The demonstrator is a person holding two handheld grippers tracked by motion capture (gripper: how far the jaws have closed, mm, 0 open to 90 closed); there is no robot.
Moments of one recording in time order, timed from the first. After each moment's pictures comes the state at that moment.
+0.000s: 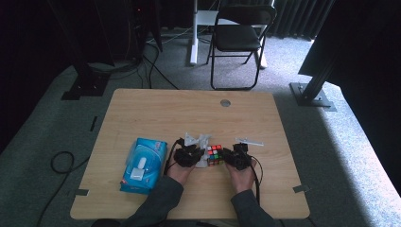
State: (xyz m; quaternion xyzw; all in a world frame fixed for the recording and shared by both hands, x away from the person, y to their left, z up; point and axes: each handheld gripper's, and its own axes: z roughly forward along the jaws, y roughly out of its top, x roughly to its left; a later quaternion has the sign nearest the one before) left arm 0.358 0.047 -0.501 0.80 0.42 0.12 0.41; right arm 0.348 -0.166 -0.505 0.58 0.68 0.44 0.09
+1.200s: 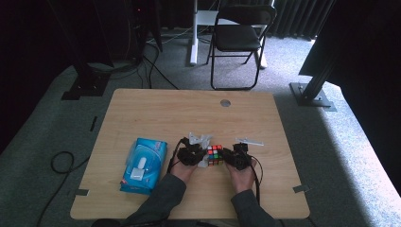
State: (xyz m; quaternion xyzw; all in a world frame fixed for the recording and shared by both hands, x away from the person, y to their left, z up) left arm 0.368 0.036 -0.516 0.81 0.43 0.12 0.38; right arm 0.348 -0.166 -0.505 0.58 0.68 0.44 0.09
